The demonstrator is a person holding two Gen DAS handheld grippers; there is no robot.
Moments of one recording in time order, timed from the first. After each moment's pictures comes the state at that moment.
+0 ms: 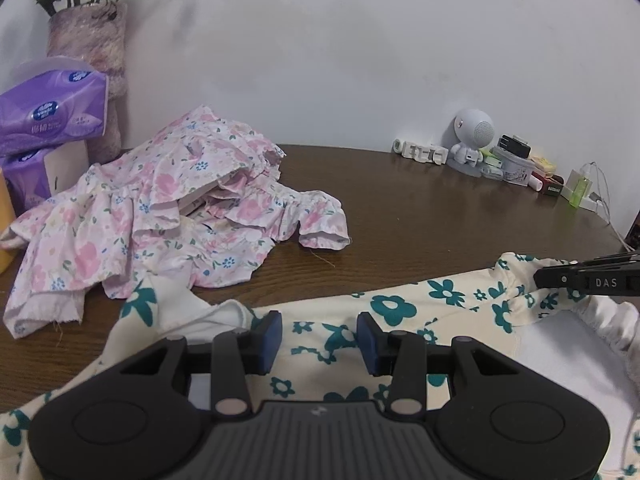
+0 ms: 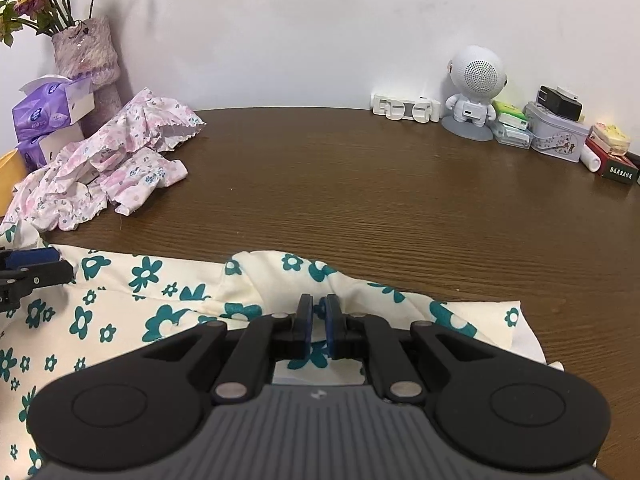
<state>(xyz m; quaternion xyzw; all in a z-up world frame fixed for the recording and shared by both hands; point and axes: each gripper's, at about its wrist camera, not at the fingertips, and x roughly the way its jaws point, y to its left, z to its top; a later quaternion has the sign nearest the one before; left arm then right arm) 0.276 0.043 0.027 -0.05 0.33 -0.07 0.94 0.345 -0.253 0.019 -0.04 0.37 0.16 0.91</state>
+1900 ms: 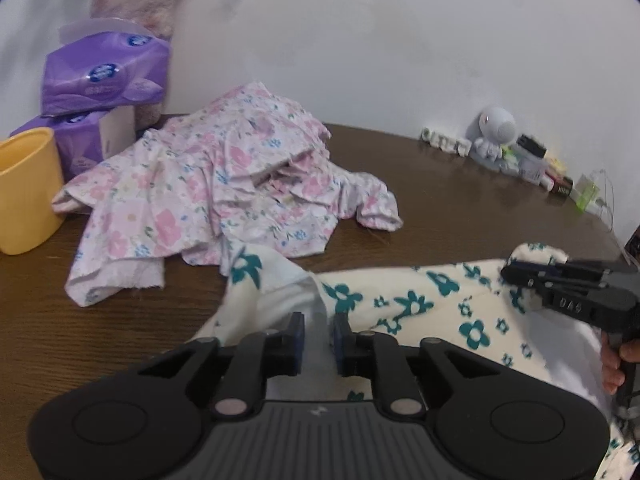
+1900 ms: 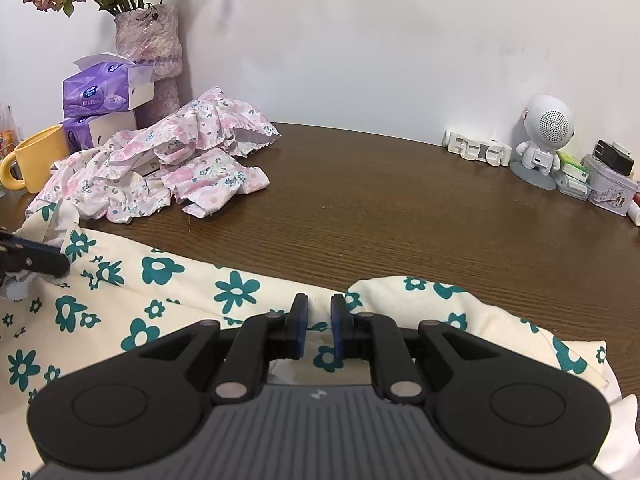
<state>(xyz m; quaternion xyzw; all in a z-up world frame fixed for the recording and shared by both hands) 0.258 0.098 0.039 -0.08 0.37 -0.06 0.92 0.329 -0.185 0.010 -0.08 0.32 0.21 0.92</state>
